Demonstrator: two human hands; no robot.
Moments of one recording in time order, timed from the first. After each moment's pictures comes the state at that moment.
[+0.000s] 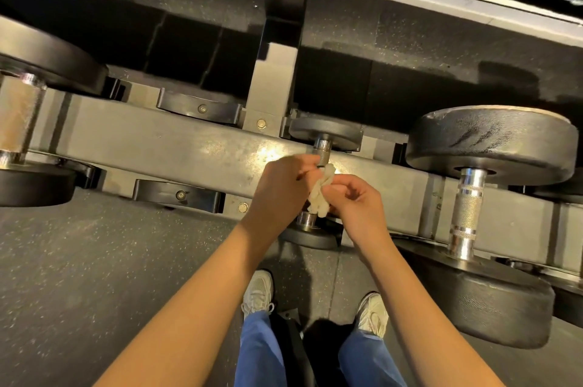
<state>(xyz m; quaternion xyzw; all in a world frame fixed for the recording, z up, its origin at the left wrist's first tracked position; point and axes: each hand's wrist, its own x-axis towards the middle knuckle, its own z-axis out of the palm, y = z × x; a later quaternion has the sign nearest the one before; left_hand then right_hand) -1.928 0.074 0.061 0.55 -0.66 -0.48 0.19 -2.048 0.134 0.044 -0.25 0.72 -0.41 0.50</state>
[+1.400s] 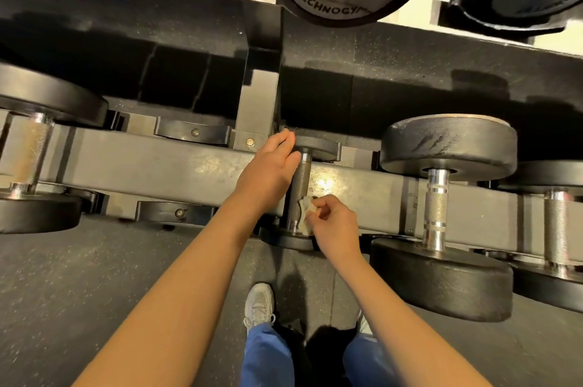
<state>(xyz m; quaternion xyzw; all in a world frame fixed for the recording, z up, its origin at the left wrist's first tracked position) -1.928 0.042 0.075 0.52 -0.73 -0.44 0.09 -2.037 0.153 0.026 -0.37 0.79 -0.30 0.38</state>
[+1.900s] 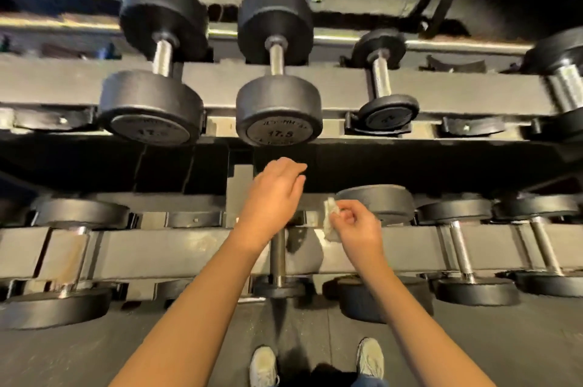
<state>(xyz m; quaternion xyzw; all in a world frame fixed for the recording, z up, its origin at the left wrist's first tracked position) -1.962 0.037 0.258 0.38 -0.86 -0.26 0.22 -2.098 0.146 0.211 -0.31 0.78 -0.45 0.29</state>
